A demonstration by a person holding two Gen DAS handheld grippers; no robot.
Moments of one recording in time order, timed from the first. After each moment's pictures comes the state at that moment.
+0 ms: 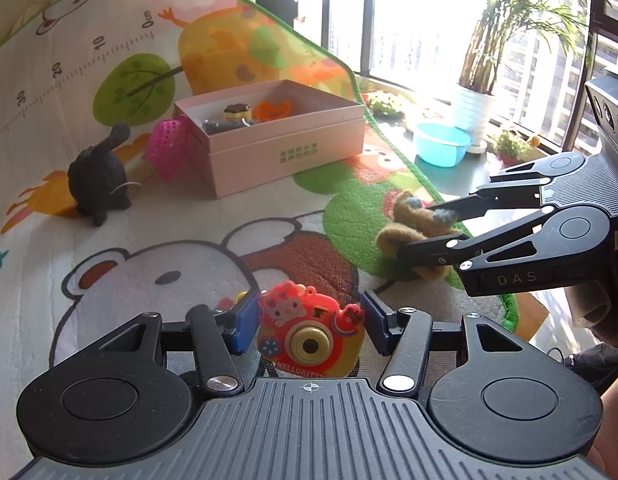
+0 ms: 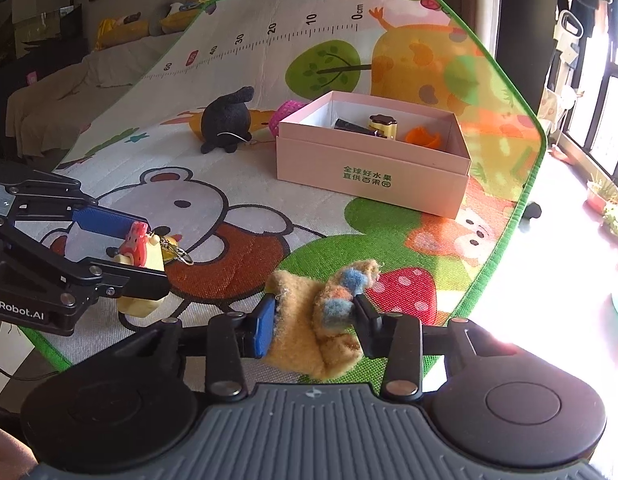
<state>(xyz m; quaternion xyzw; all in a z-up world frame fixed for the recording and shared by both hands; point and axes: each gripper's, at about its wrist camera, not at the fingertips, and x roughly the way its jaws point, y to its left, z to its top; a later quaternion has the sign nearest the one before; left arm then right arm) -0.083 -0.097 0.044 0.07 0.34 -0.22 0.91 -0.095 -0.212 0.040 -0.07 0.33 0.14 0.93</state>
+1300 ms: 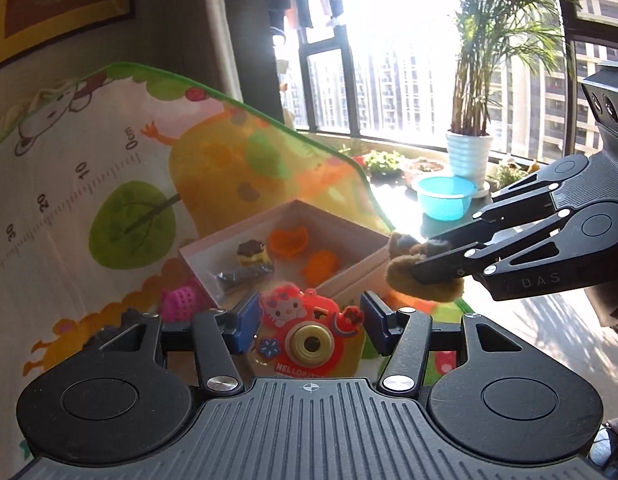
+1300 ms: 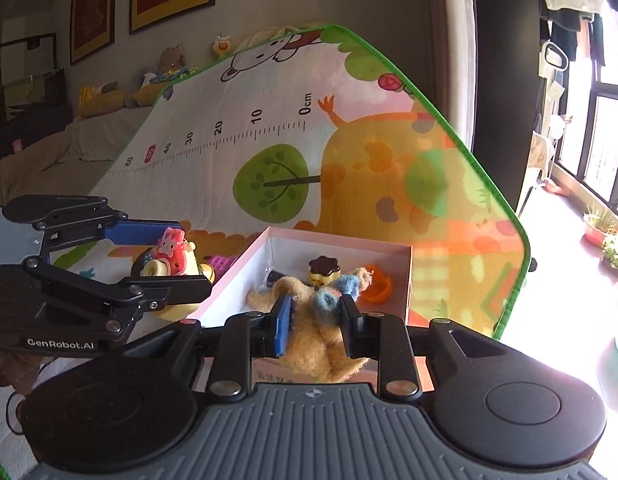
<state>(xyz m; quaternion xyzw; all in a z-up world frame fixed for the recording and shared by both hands) 0.021 -0.118 0.117 0.13 0.21 -0.24 0.94 0.059 -0.263 0.140 -0.02 0.26 0.13 0.96</state>
